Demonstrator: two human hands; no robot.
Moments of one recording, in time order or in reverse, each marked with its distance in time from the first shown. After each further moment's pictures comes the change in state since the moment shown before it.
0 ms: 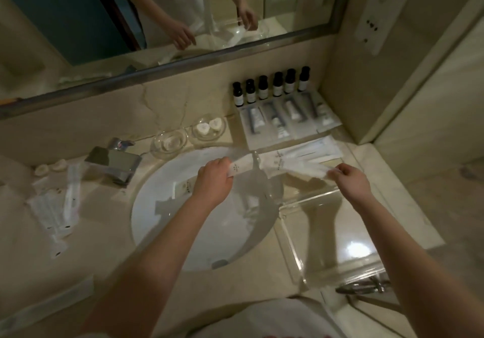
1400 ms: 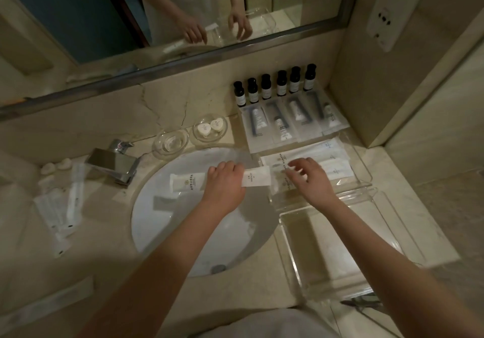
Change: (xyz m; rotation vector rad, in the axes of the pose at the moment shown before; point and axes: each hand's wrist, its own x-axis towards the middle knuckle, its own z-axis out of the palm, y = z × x) left_hand 0.009 0.023 0.016 0.310 -0.015 0.059; right_hand 0.001 -0.035 0.058 -0.025 -0.120 -0.461
